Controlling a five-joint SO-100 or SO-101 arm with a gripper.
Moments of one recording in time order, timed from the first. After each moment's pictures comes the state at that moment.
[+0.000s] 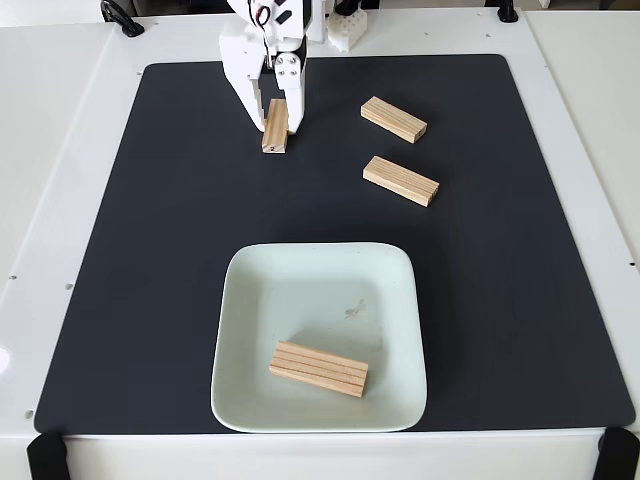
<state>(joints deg) 6.9 108.2 133.2 55.4 -93.7</state>
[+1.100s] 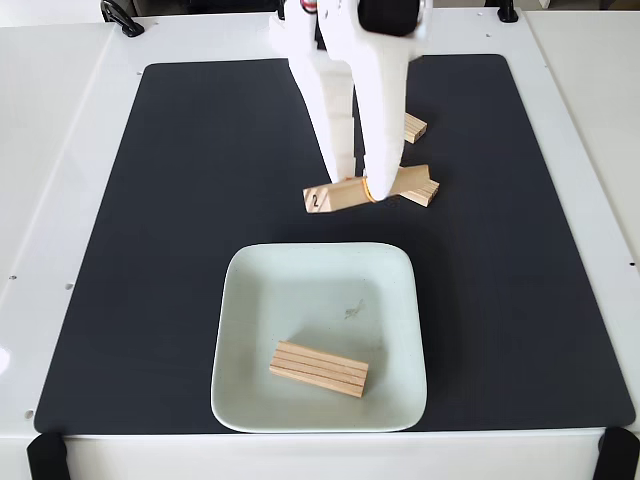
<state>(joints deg) -13.4 70.4 49.8 54.9 -24.8</state>
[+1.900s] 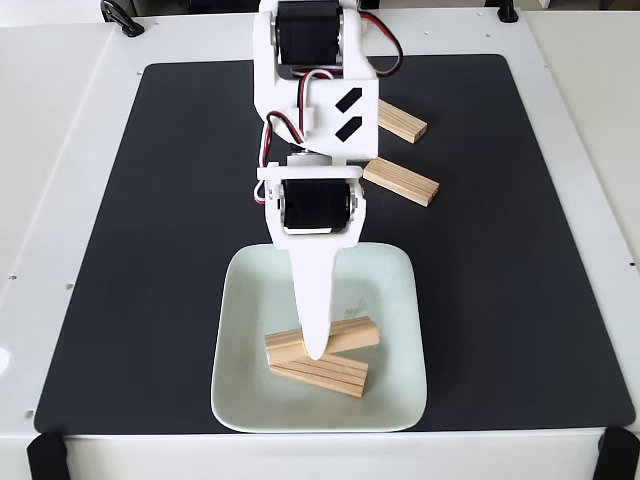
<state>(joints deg) -9.5 29.2 10.1 54.9 -5.2</state>
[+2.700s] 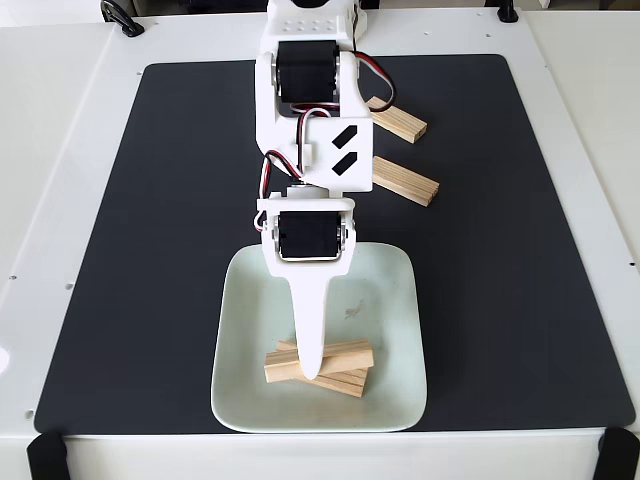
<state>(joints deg) -9.4 24.1 7.9 51.2 0.3</state>
